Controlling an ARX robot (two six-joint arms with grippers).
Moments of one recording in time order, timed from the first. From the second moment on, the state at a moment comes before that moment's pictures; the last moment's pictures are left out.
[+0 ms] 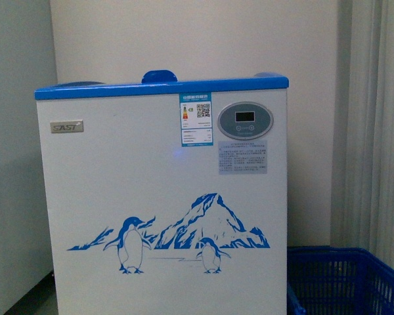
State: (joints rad) left arm 0.00 0.00 0.01 0.00 0.00 0.00; right arm 0.00 0.00 0.02 0.00 0.00 0.00
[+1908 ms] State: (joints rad) left arm 0.00 0.00 0.01 0.00 0.00 0.00; right arm -0.25 1.97 0.61 0.58 0.11 -0.07
